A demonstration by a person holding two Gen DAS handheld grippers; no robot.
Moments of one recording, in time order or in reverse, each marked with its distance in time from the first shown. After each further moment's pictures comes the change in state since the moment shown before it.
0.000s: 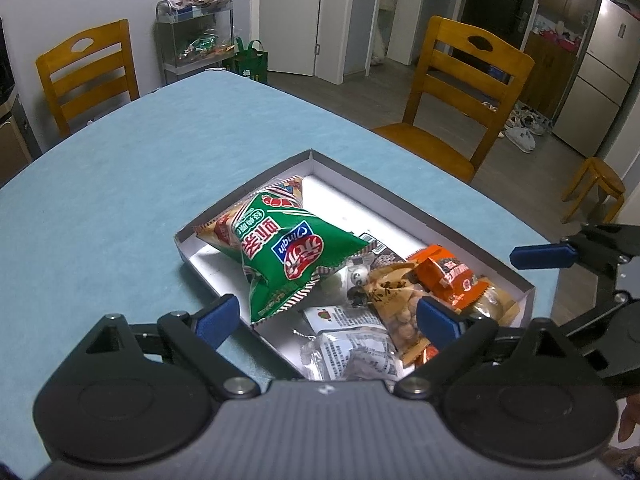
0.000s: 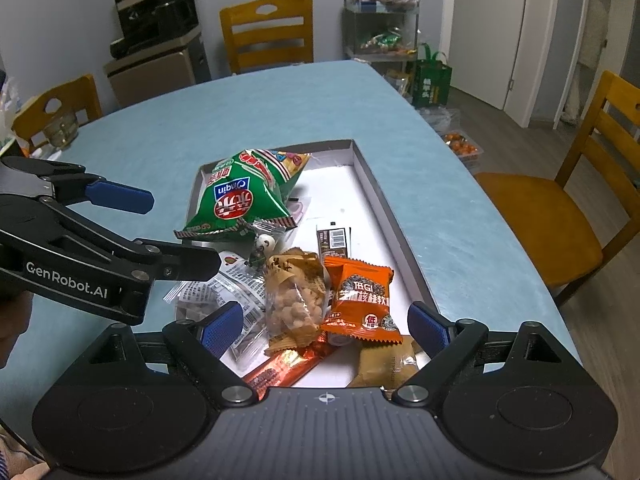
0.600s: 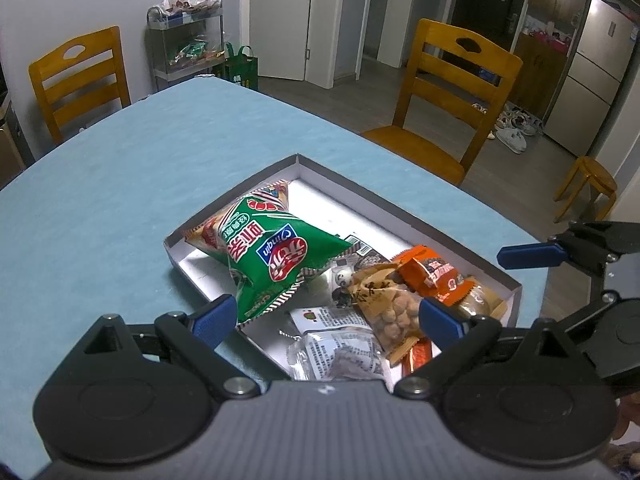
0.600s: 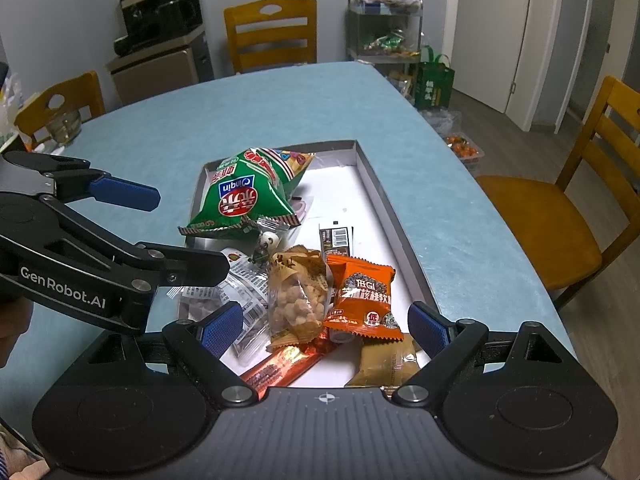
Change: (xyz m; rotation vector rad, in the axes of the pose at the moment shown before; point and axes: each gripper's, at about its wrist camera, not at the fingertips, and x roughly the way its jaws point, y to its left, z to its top) left arm -0.006 -0.006 -0.001 0.017 -0.016 -0.022; right arm -0.004 0.003 -0.002 -0.015 -0.002 -0.001
